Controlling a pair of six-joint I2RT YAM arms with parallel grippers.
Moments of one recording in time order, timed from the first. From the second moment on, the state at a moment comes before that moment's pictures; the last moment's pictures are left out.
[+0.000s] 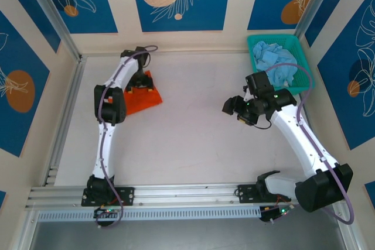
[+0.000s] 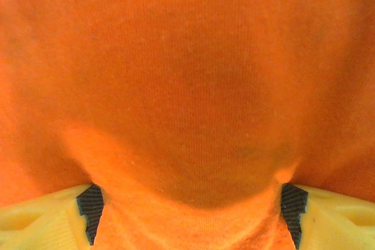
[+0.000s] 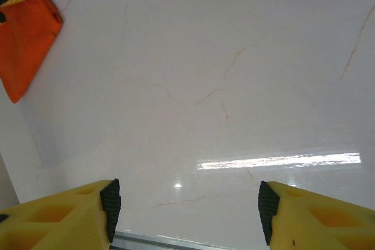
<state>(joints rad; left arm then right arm) -0.18 2.58 2.44 -1.31 -0.10 -0.33 0.29 1.20 1.20 -1.12 -0.26 0.69</state>
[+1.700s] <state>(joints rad) 0.04 2.44 2.19 -1.22 -0.19 -0.64 0.39 1.43 1.40 -1.08 -0.28 0.78</state>
